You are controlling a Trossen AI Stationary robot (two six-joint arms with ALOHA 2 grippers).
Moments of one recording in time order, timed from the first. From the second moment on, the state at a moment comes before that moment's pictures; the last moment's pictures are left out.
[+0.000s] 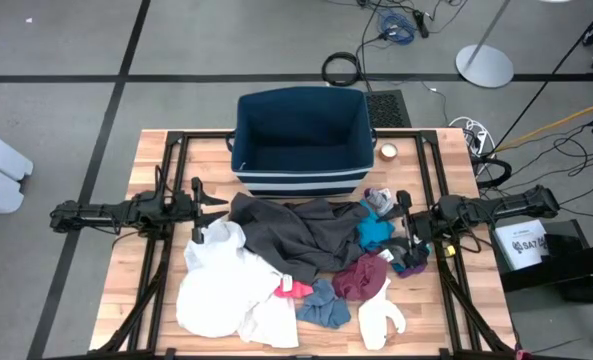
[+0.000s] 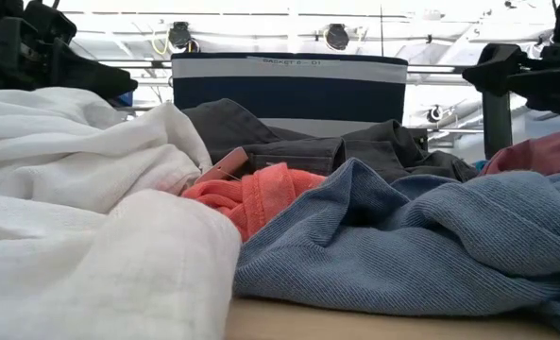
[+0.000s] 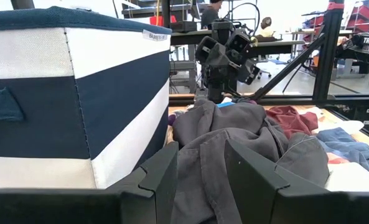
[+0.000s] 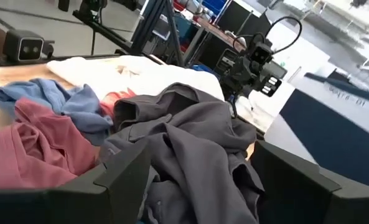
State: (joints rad) left arm -0.01 0.02 0.01 0.03 -0.10 0.06; right arm 0.16 0.12 0.01 0.05 -0.04 -0.51
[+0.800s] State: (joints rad) left arm -0.01 0.02 0.01 0.16 -0.10 -0.10; right arm 0.16 0.12 0.01 0.52 -0.05 -0.35
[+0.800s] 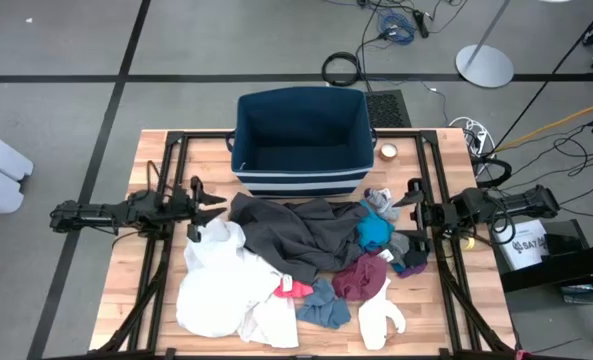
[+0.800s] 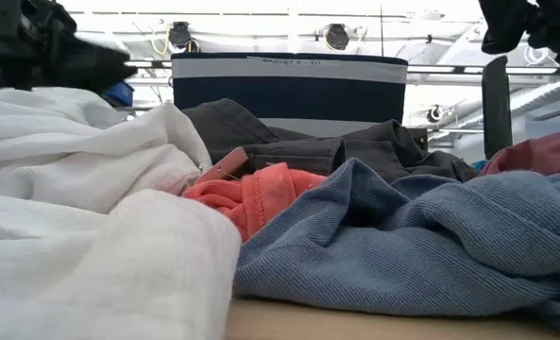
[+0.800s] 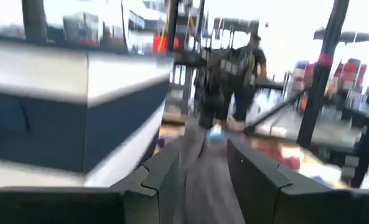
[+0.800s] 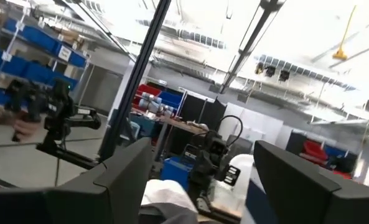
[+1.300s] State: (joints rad) left arm -0.01 0.08 0.12 0.44 -0.14 -0.09; right arm 0.16 0.12 0.01 0.76 -0.05 -0.21
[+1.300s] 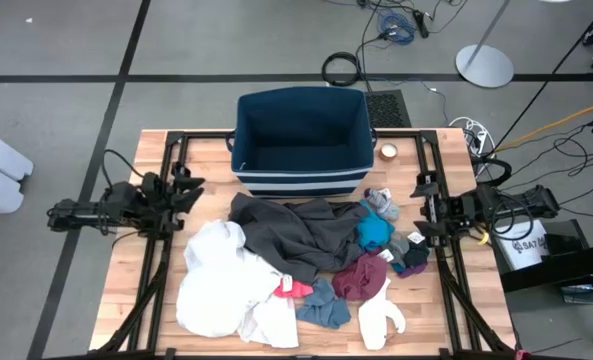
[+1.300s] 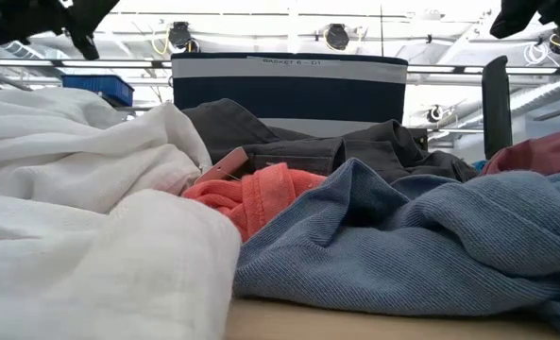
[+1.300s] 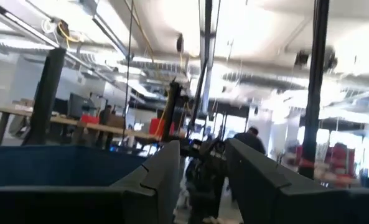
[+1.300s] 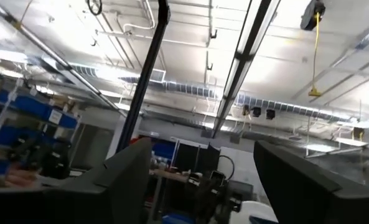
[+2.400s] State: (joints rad) left arm -0.26 0.99 0.81 -0.10 -0.23 0.22; right arm 0.23 0.90 0.50 0.43 -0.01 0.20
